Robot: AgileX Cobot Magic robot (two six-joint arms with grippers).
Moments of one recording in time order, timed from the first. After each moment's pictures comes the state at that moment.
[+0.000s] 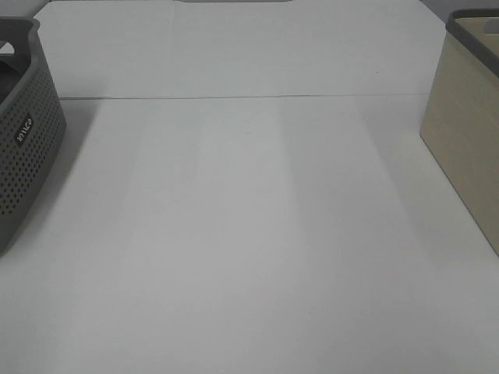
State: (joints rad) left arm 0.04 0.00 -0.51 0.00 1.04 0.00; right arm 0.13 0.00 -0.50 0.04 1.06 -0.09
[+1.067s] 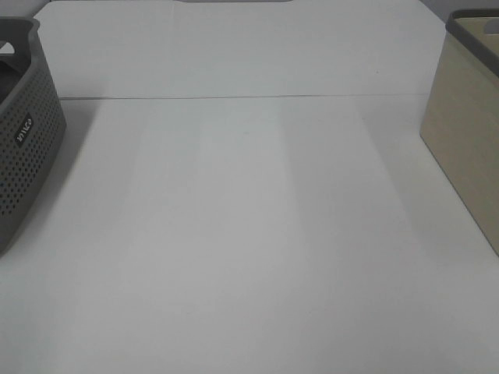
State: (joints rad) left arm 0.04 0.00 -0.51 0.00 1.04 0.00; right arm 0.13 0.00 -0.50 0.04 1.06 -0.09
